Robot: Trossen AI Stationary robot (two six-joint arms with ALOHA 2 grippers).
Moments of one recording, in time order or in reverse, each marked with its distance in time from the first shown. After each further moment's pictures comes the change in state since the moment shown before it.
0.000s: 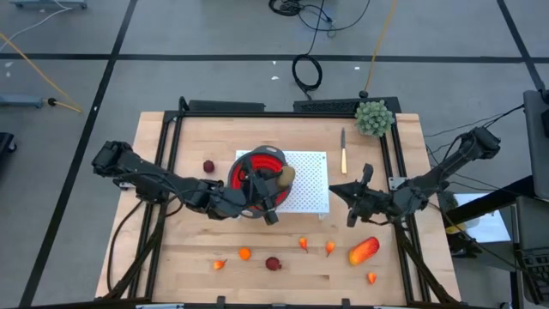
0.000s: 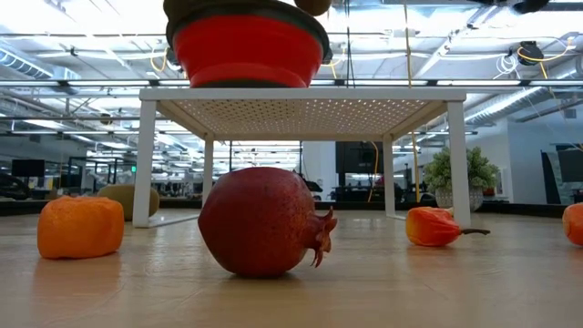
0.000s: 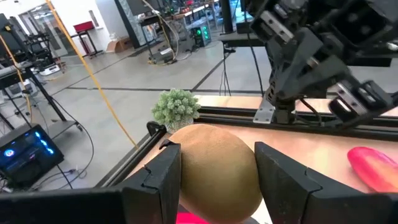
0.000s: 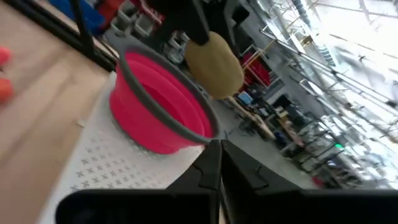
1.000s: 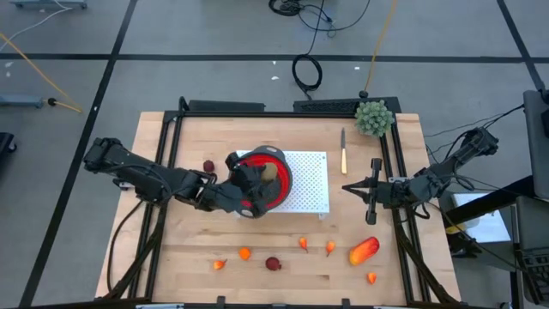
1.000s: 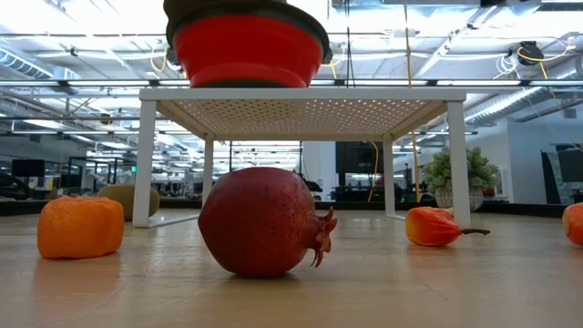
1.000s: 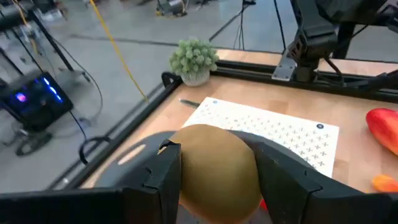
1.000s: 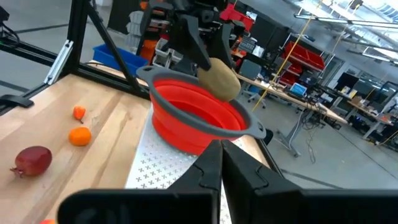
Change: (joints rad) left arm 0.028 -0.101 0.000 -0.400 0.012 -0.289; right arm 0.000 -0.280 -0.004 -0.321 -0.169 0.378
